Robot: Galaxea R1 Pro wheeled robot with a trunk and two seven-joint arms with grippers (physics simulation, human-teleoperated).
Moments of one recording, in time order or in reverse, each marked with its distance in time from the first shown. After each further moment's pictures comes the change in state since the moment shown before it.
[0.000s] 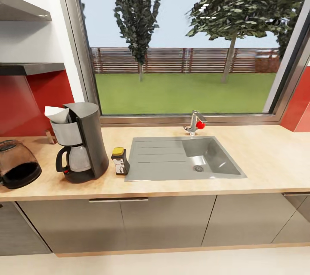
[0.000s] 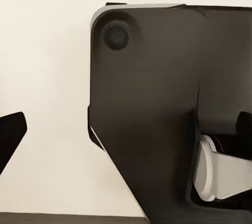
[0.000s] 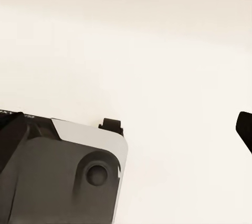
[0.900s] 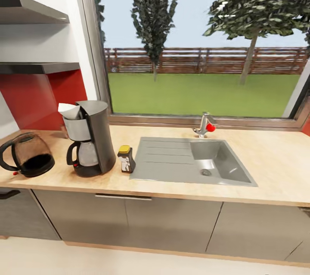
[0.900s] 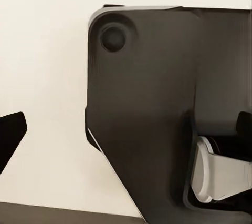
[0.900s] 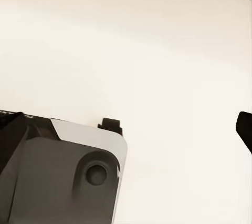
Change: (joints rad) left arm 0.003 -0.005 0.001 0.000 0.000 -0.012 0.000; right arm 0.000 -0.002 -0.003 0.001 -0.002 0.000 -0.002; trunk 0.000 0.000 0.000
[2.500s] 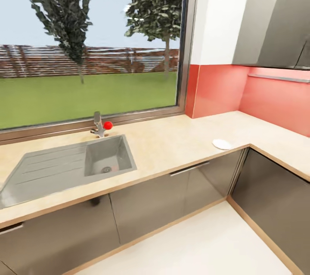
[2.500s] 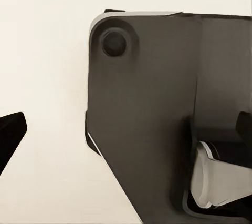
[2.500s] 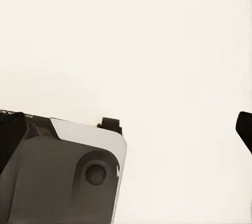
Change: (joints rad) left arm 0.001 0.002 0.004 -0.007 0.004 -0.011 -0.001; right arm 0.000 -0.002 0.000 0.001 0.000 0.000 0.001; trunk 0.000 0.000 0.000
